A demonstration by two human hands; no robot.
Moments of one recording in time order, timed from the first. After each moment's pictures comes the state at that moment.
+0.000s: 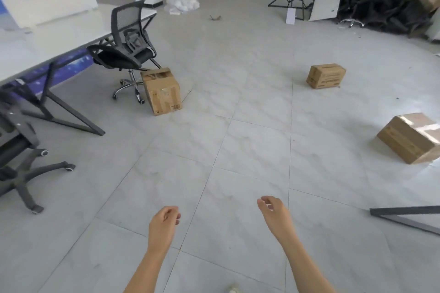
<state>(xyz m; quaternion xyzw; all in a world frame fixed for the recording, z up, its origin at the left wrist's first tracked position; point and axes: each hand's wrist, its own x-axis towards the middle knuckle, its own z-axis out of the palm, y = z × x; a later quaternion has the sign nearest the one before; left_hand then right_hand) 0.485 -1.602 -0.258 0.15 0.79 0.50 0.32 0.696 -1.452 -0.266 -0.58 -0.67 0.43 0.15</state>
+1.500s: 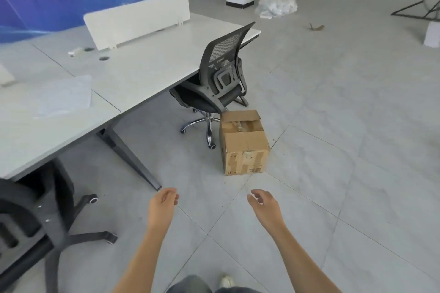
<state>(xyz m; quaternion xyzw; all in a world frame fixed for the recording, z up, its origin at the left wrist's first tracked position) -0.274 -1.185 -0.238 -0.01 0.81 0.55 0.20 -0.131 -0.993 -0.268 -0.42 -0.75 0.50 0.04</state>
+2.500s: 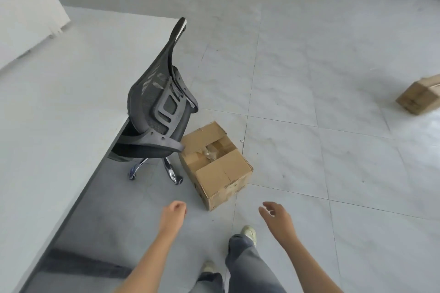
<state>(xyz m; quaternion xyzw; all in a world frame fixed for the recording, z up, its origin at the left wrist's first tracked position) -0.603 -0.893 -0.311 0.13 0.82 0.36 0.43 -0.360 -0.801 -0.311 -0.64 -0.62 0.44 0.07</state>
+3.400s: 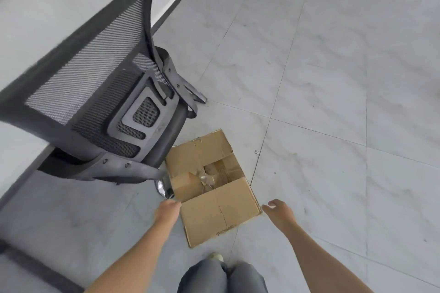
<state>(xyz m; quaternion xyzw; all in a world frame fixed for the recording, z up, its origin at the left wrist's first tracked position) -0.676 -0.646 -0.502 -0.03 0.86 0.28 0.43 -0.432 -0.489 -0.500 -0.64 -0.59 0.48 -0.12</state>
